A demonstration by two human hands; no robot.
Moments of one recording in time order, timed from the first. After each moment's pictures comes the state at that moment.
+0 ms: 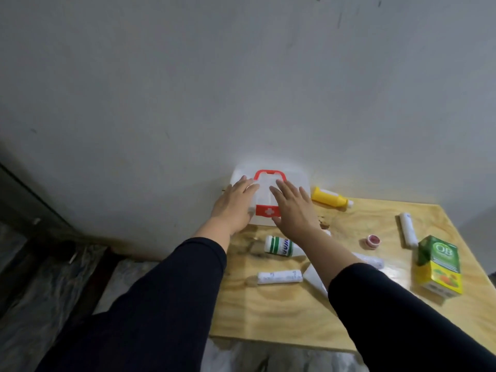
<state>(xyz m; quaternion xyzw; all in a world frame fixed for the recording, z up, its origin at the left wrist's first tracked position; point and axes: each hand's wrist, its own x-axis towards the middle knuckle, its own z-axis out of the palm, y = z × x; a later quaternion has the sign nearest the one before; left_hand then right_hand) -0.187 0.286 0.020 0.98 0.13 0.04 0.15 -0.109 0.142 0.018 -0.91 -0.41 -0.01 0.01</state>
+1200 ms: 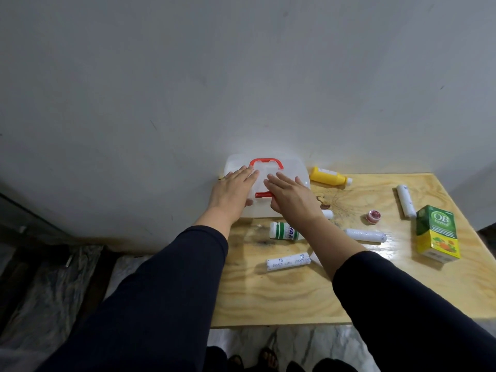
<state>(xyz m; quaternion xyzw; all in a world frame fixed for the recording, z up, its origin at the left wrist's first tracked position) -0.181 0.306 0.019 0.99 0.07 0.04 0.06 -0.118 0.153 0.019 -0.90 -0.43 -0.01 0.06</state>
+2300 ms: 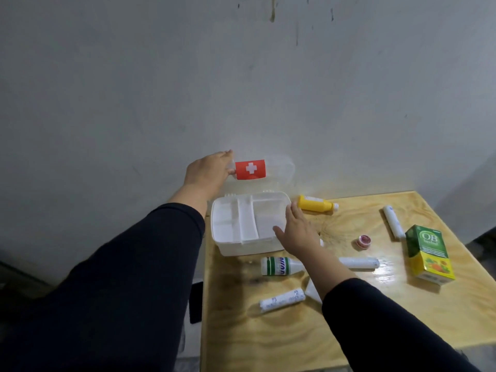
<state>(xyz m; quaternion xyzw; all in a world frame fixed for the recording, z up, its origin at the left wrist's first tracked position) -0.108 0.347 0.113 0.99 0.11 0.05 0.06 -0.086 0.137 0.000 -0.97 -0.17 0.14 0.13</state>
